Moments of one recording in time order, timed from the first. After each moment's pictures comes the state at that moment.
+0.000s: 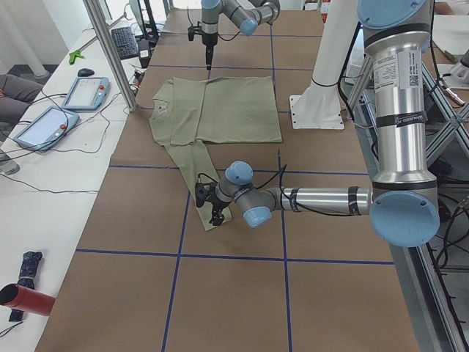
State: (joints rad) left arm -0.95 -1.43 -1.55 -2.58 -1.90 -1.14; right arm 0.78 -0.75 1.67 -1.81 2.01 0.96
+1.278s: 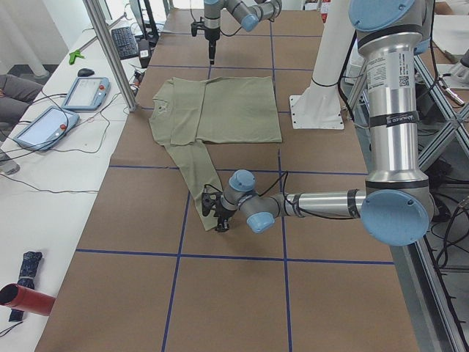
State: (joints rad) left arm -0.88 -1.43 -1.50 -2.57 -1.86 -1.13; right arm 0.80 -0.80 1.71 -1.82 2.04 0.94
